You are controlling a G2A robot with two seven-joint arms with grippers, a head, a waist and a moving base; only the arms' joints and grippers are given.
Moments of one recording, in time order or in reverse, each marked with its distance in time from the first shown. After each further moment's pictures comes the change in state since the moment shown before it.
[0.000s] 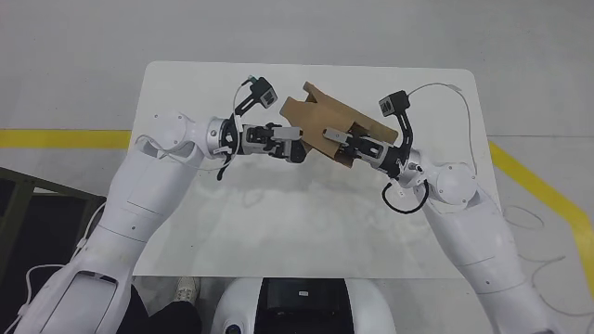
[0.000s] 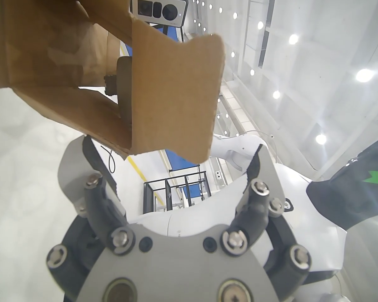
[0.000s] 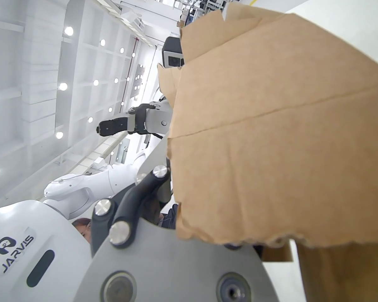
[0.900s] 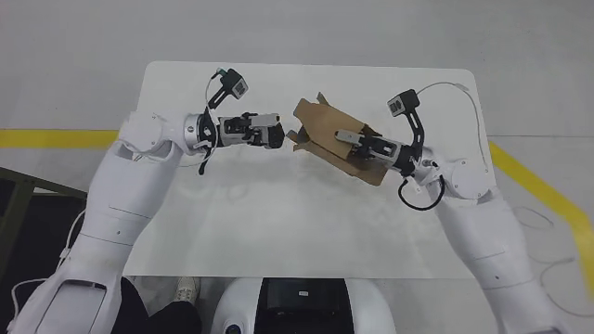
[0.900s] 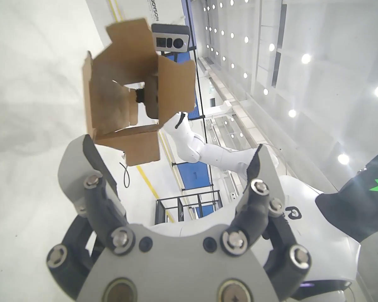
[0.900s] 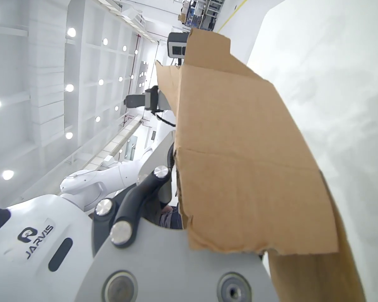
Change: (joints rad) left arm 0.065 0.041 -0.147 -0.009 0.116 -0.008 0.061; right arm 0.010 0.015 0.062 0.051 0.106 0.041 0.173
